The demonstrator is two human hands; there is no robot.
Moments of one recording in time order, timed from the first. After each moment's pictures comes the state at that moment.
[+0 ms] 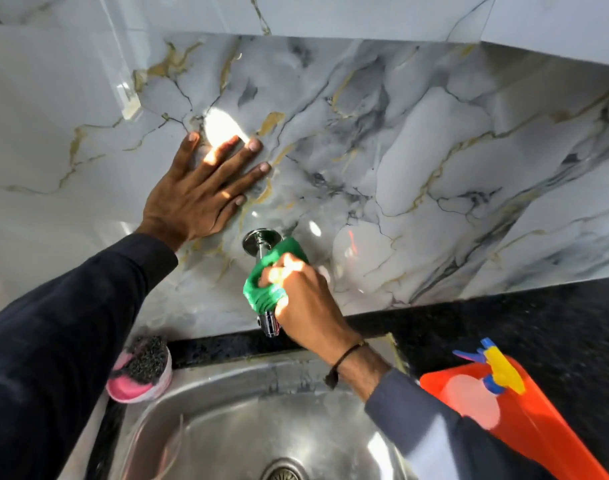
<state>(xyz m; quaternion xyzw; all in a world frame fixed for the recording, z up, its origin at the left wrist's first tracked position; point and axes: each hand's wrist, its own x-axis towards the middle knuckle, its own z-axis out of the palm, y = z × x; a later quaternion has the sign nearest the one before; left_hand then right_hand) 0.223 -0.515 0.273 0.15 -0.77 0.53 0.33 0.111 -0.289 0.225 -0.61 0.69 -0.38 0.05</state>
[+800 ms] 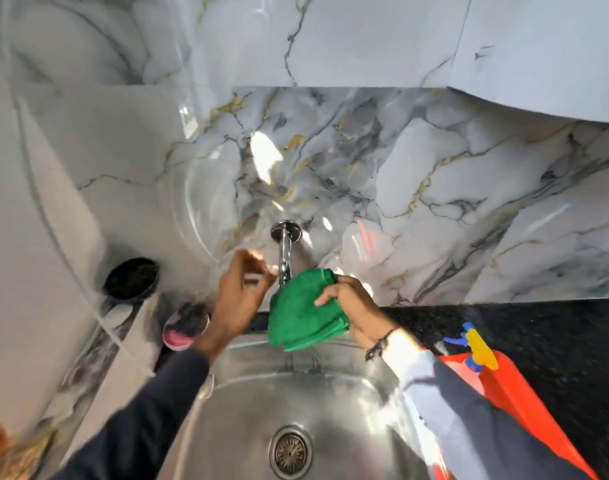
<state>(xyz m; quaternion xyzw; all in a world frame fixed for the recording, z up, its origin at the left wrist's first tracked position) 0.278 -0.302 0.217 0.37 -0.70 -0.44 0.43 0.096 -0.204 0.232 -0.29 0.64 -0.53 0.48</state>
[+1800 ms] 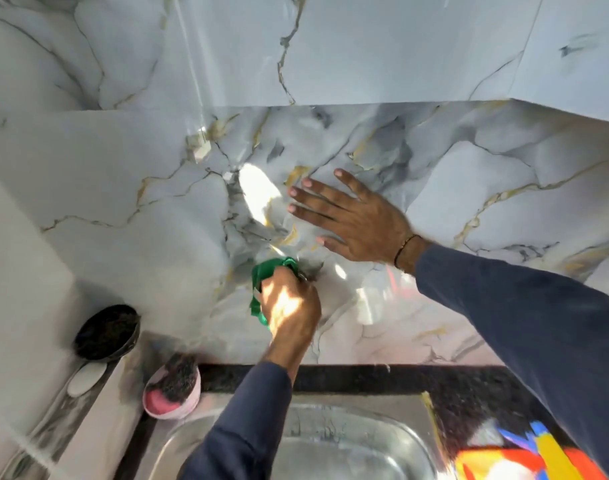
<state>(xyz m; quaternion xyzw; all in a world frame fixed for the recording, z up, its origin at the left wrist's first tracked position) 0.131 -0.349 0.263 0.67 -0.60 -0.29 0.33 -0.048 -0.393 0.312 -0.73 0.42 0.03 -0.54</state>
